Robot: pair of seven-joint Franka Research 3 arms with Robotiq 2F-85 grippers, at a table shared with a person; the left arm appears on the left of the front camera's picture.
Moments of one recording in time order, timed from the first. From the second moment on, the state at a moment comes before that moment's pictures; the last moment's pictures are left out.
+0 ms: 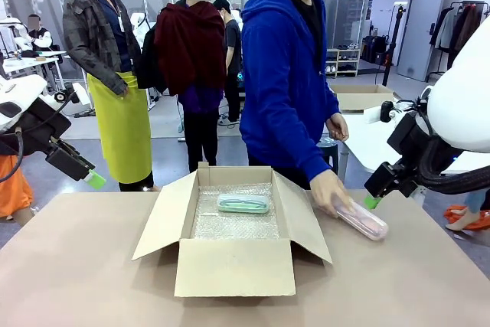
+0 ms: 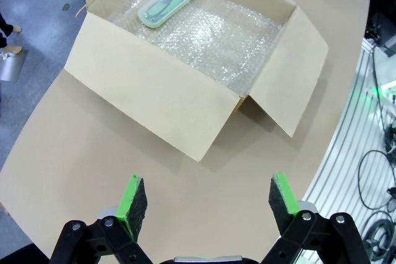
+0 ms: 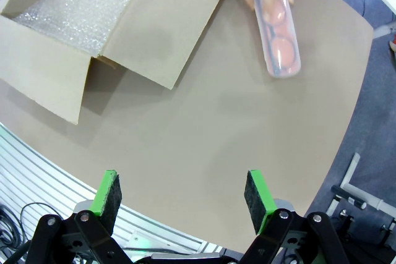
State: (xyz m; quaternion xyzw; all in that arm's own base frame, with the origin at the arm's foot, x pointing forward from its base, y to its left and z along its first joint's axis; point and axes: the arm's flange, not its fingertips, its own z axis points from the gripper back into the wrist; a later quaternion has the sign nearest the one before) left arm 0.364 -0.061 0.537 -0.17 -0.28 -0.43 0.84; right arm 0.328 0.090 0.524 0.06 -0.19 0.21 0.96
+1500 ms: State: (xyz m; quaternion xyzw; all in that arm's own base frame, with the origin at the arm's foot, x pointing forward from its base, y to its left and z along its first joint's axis) left arm 0.364 -0.061 0.537 -0.17 -0.28 -0.43 0.84; right arm 0.456 0.034 0.472 0.04 -0.11 0.08 0.99
